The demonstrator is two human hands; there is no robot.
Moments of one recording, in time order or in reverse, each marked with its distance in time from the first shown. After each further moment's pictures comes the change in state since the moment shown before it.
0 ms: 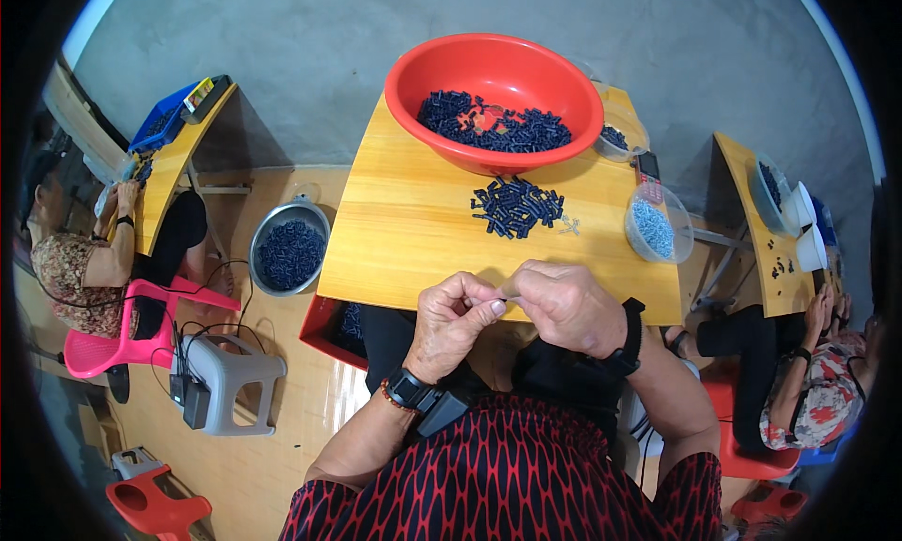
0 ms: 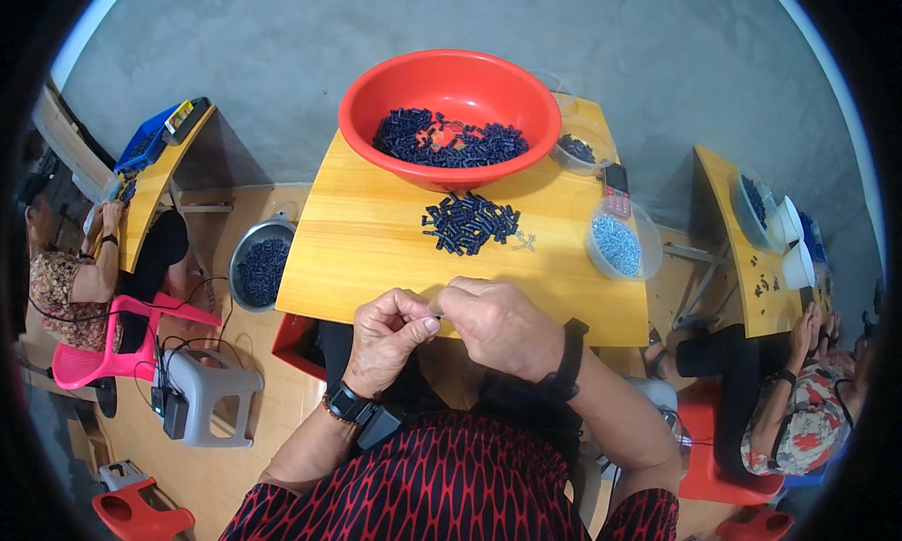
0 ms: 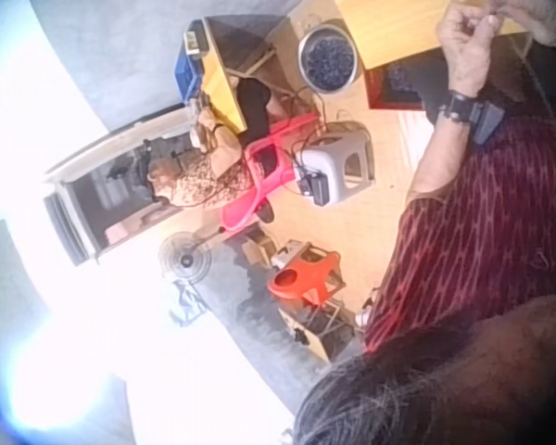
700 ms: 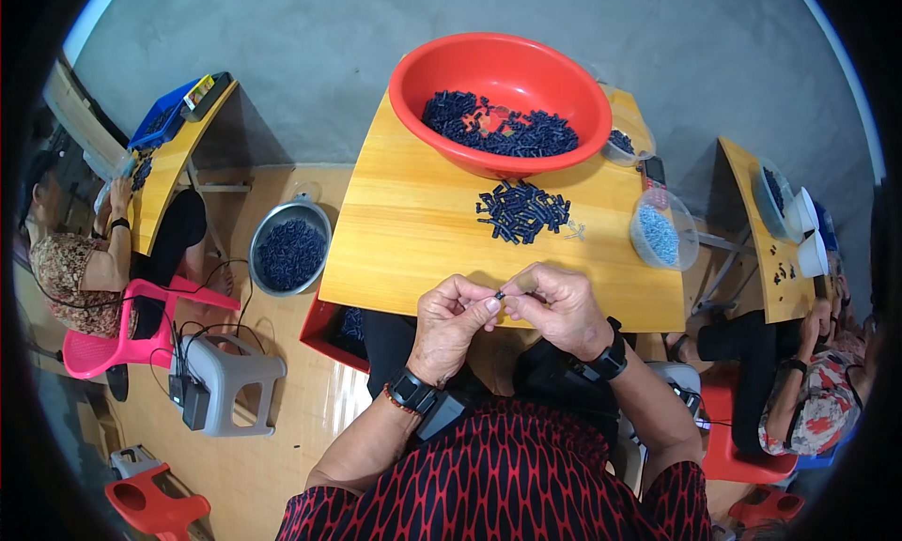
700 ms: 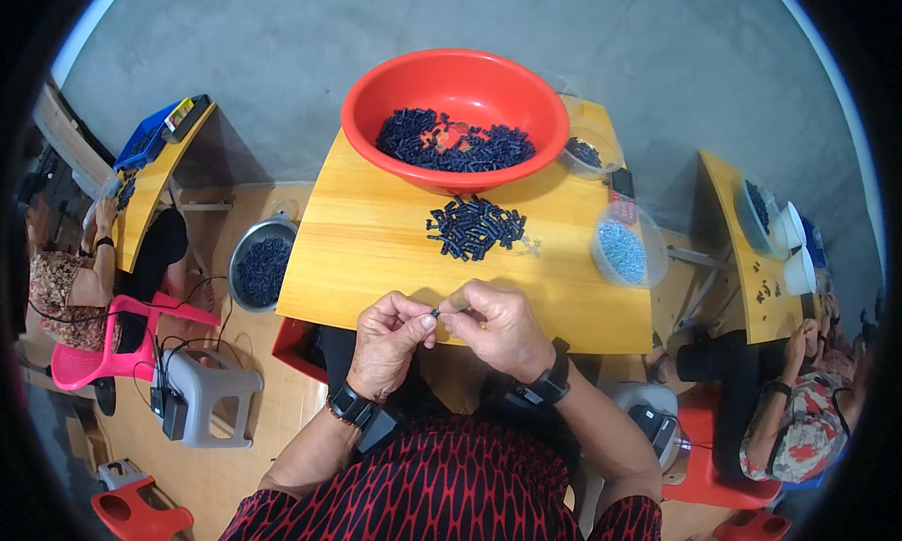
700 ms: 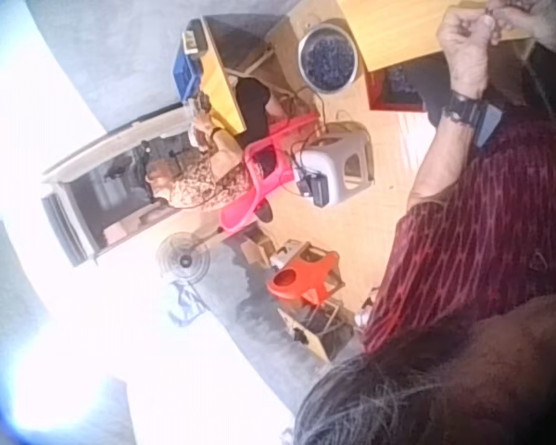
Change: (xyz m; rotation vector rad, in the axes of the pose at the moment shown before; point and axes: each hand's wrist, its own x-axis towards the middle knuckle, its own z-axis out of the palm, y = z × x) left_hand 0.004 -0.018 -0.004 -0.306 0.086 -0.081; right_hand -0.018 0.031 0.048 0.541 0.257 0.405
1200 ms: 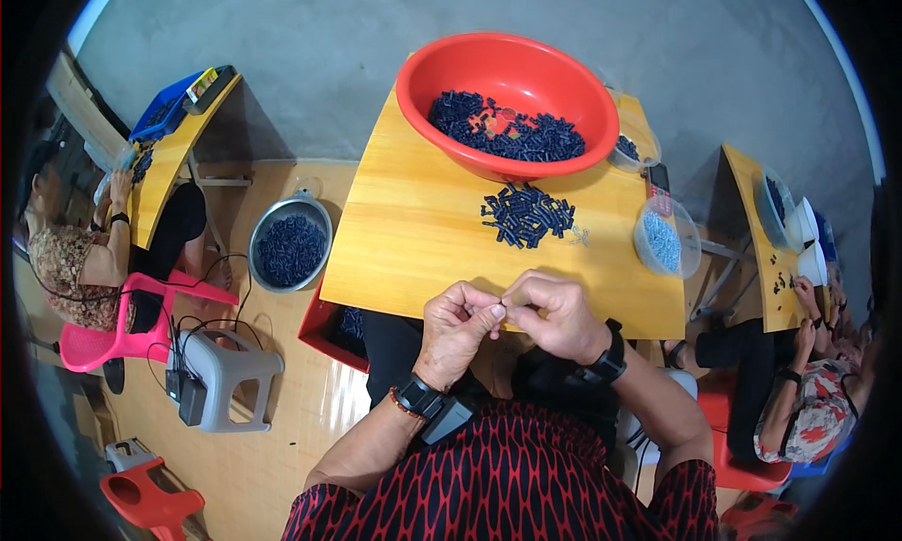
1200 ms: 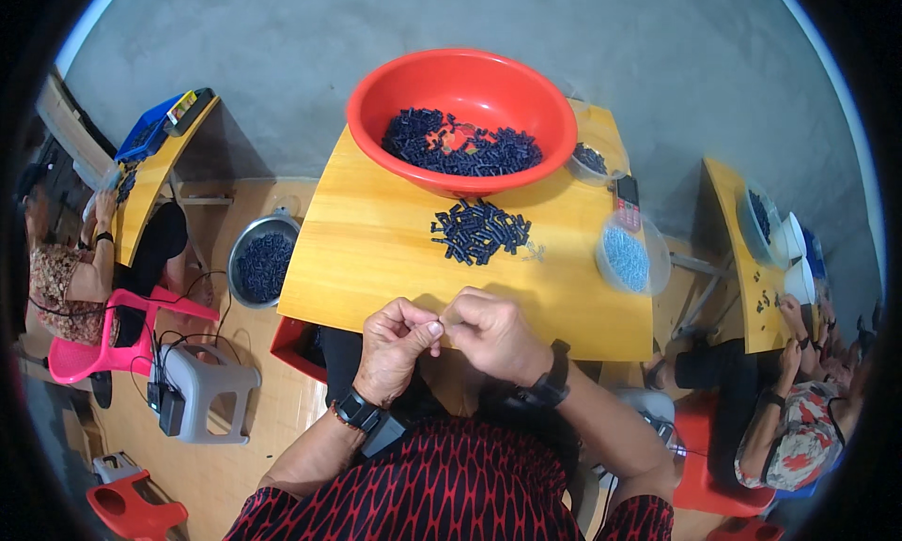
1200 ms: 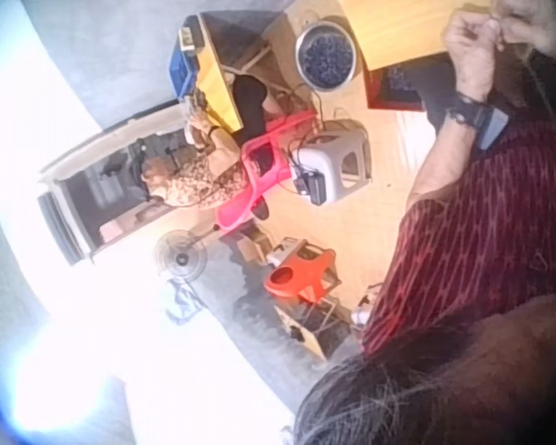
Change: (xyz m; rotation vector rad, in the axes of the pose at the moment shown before) left_hand -0.001 -0.003 0.001 0.044 0.037 -0.017; right_hand 0.012 -0.014 -0.001 -0.236 -0.091 -0.289
